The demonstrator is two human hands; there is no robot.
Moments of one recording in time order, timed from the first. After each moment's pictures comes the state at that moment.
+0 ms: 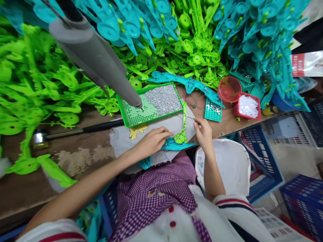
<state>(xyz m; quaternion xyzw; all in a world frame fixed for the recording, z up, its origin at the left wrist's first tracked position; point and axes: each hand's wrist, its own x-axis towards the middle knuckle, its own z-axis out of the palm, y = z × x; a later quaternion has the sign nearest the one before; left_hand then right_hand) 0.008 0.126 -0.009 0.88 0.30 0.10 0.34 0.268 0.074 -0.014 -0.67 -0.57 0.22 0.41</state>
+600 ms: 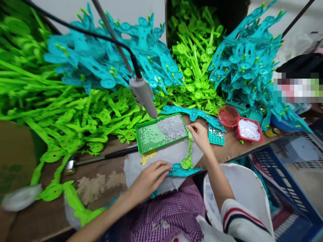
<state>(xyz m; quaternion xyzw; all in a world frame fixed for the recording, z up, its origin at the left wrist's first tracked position) -0.040 0.088 0.012 0.87 0.34 0.18 0.31 0.262 0.175 0.008 -0.62 -0.63 0.21 0.41</state>
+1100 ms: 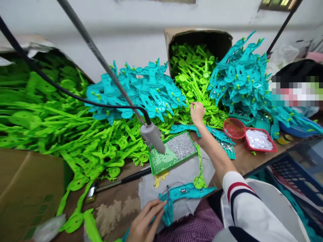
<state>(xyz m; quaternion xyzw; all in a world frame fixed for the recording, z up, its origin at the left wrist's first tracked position) -0.099 0.035 0.021 0.83 0.44 0.24 0.24 0.238 0.385 0.066 -0.72 -0.55 0.05 0.41</state>
